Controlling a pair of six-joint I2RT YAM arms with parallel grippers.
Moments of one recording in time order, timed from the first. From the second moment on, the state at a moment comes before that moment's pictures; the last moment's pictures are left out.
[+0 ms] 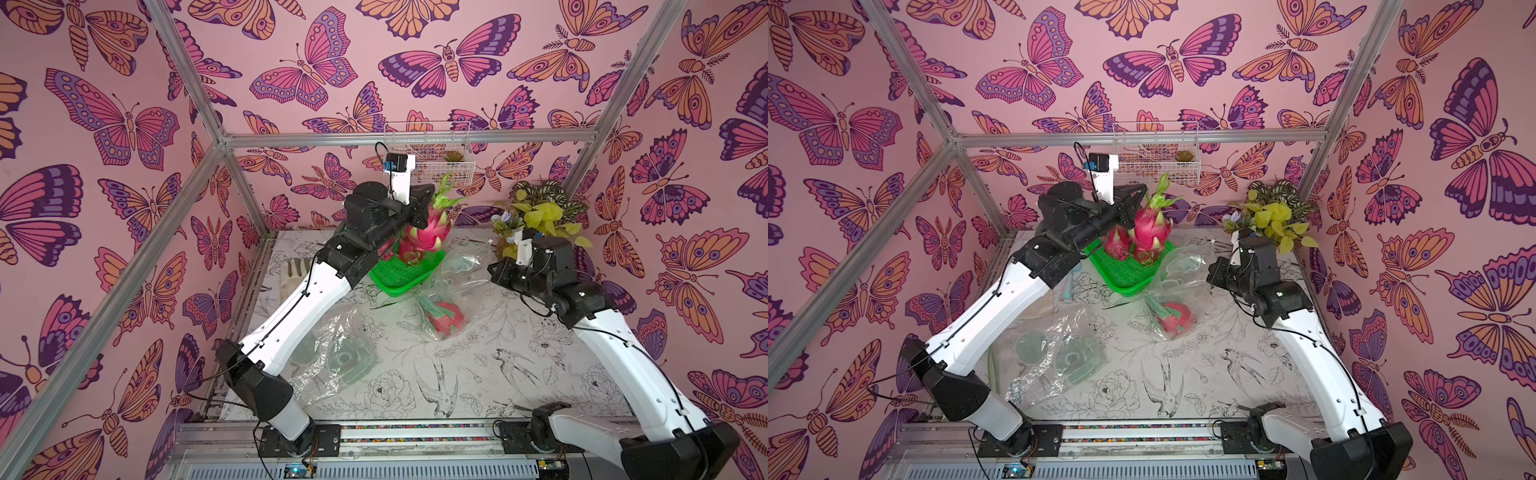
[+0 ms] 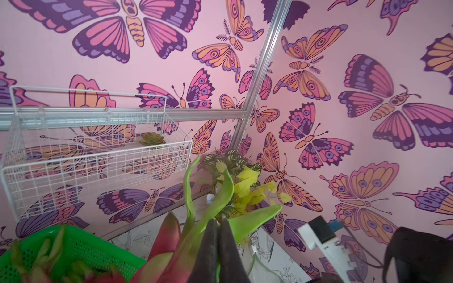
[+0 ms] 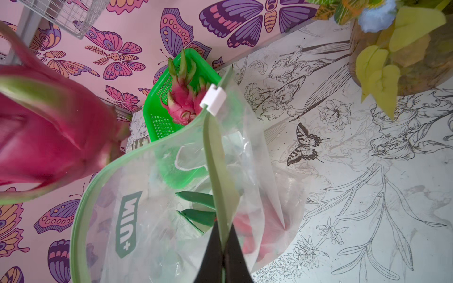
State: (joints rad) left arm -0.65 1.61 1.77 -0.12 0.10 -0.27; right arm 0.27 1.13 1.18 -0.65 -0.16 0.62
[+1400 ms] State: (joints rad) left arm -0.38 1.79 1.28 0.07 0.11 -0.52; right arm 0.27 1.02 1.33 -0.82 -0.16 0.61
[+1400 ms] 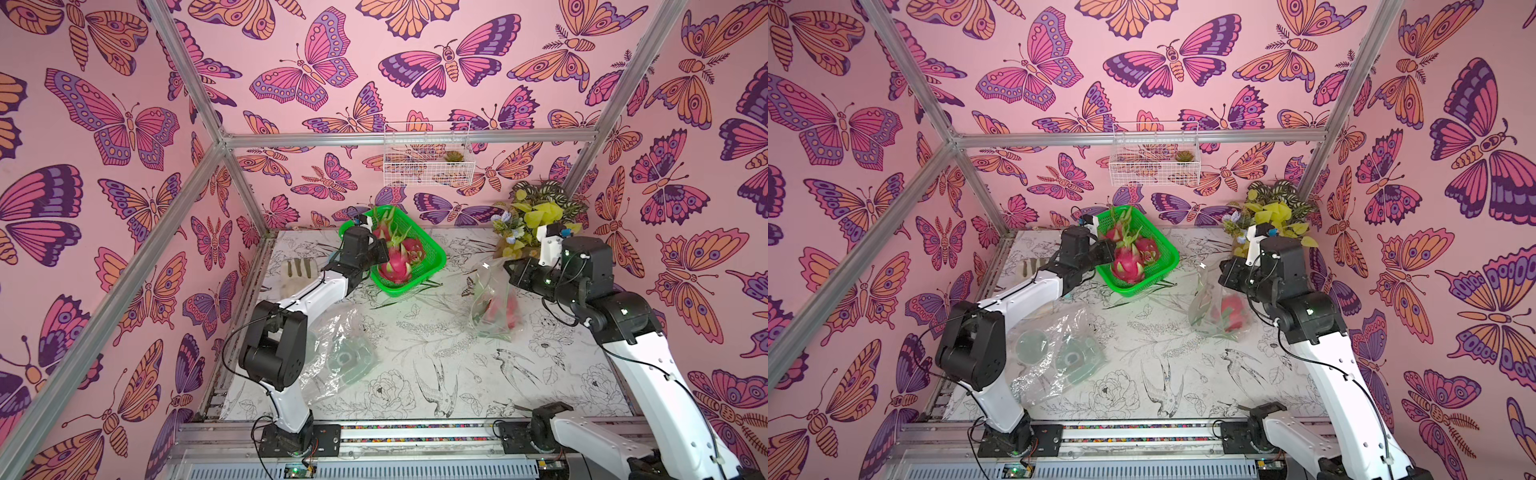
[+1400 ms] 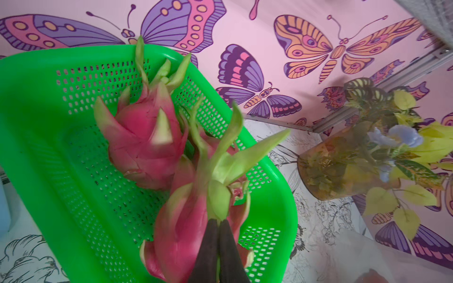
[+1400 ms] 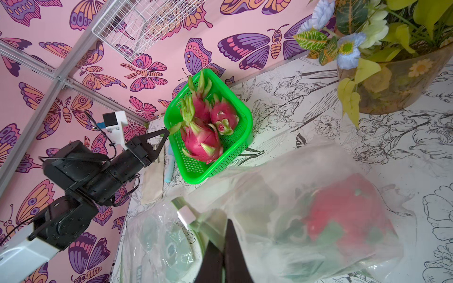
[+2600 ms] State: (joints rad) left arm -0.78 1.57 1.52 -0.39 0.45 -0.33; right arm 0.36 1.18 1.23 -0.61 -0.22 0.67
